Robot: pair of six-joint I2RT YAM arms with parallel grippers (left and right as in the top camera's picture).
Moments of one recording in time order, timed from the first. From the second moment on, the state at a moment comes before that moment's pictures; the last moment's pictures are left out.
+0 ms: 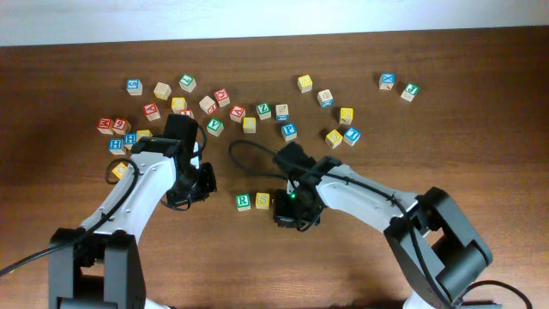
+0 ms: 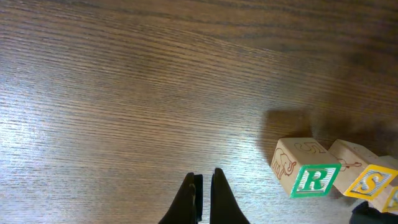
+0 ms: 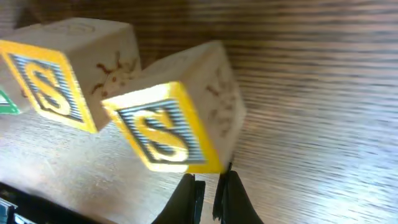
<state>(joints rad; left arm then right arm) -0.15 1.68 1.08 -0.92 0.12 -0.37 0.65 1.84 1.07 -0.66 -0.41 0.78</state>
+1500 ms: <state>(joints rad) -0.36 1.86 1.08 -0.76 0.25 -0.37 0.49 1.85 1.16 -0.77 -0.30 0.66</state>
